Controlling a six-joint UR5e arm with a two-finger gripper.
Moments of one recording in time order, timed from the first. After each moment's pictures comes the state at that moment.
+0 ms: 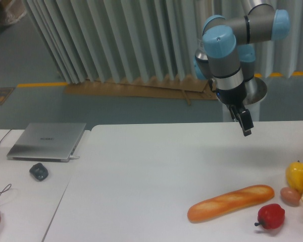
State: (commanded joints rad) arm 2.29 -1.63 -1.63 -1.38 1.75 1.30
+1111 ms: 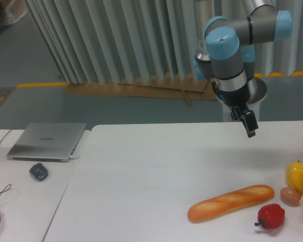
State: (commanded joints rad) arm 2.29 -1.65 -1.62 -1.38 1.76 1.30
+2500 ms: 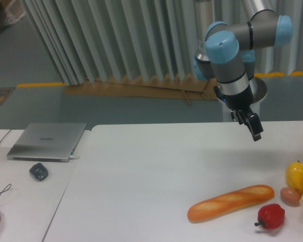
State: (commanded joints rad) arm 2.30 -1.66 -1.63 -1.32 1.80 1.29
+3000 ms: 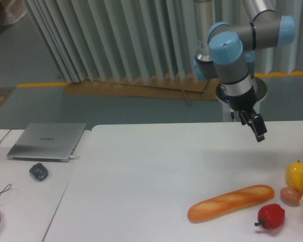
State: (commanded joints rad) arm 2.30 -1.70 -1.64 -1.32 1.80 1.29
